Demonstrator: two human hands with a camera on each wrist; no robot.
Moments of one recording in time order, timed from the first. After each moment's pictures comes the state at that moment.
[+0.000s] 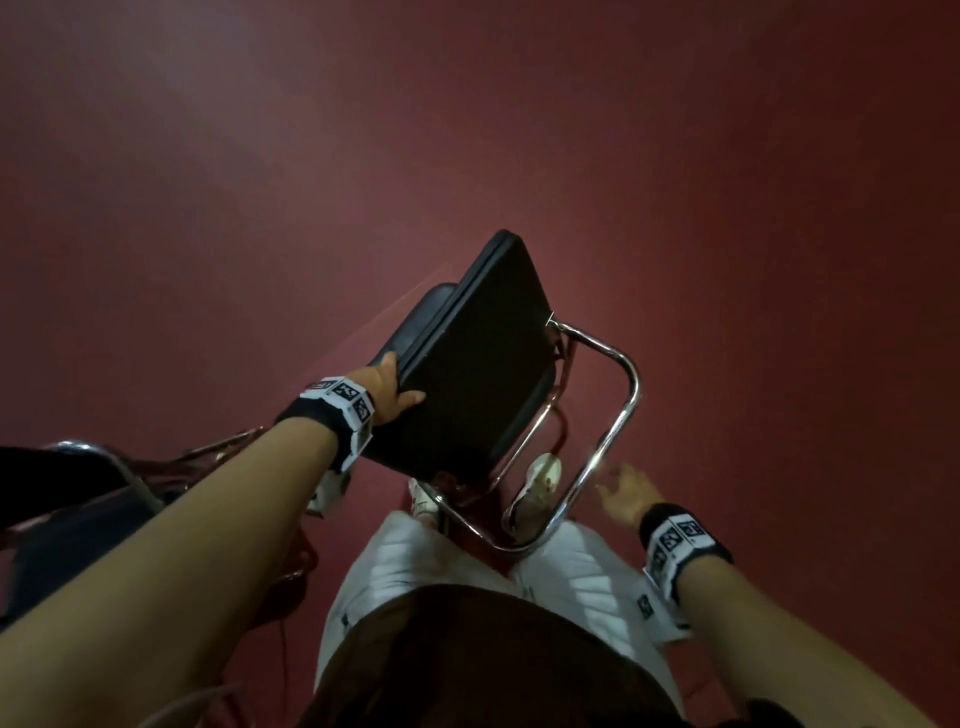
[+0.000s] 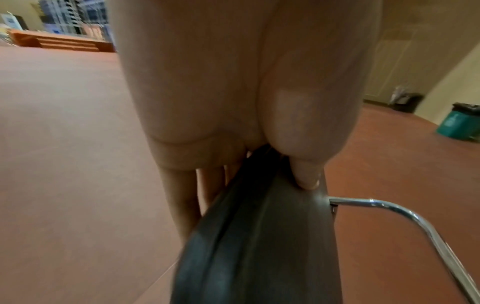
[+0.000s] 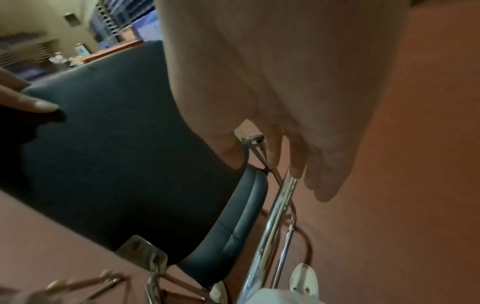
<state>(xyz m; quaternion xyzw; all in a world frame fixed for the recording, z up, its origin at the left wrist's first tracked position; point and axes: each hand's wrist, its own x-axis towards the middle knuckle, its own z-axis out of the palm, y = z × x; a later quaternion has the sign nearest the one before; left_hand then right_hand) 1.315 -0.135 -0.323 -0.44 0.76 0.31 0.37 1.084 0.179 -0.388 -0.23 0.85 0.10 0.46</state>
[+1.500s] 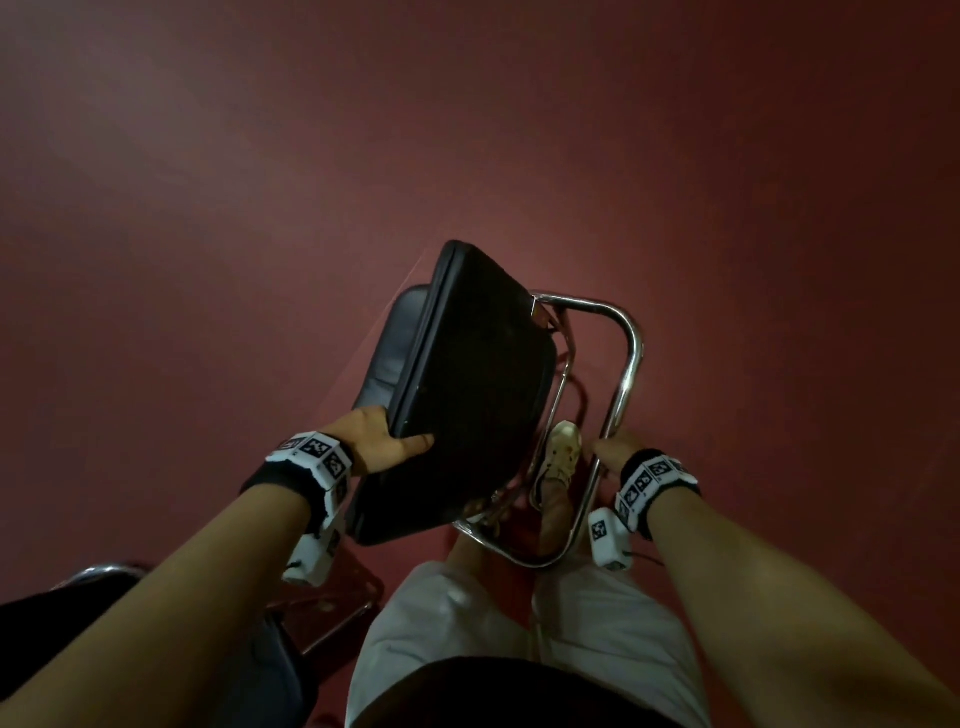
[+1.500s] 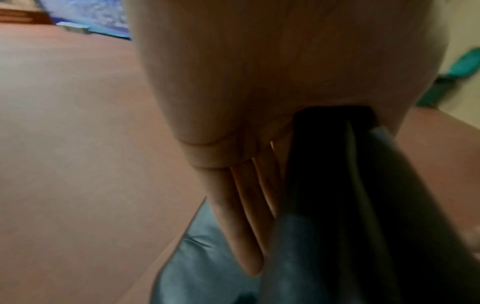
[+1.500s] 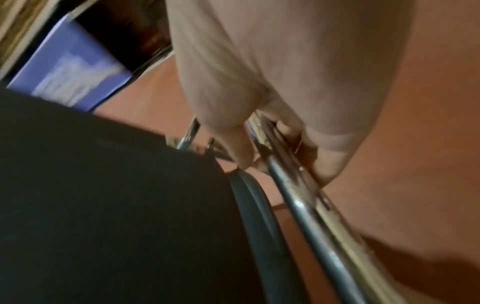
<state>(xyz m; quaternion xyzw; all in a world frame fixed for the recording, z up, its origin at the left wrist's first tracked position) 1.276 -0.136 -0.346 -0.40 0.74 0.34 0.43 1.070 0.159 -0.494 0.11 0.80 -0.15 0.57</state>
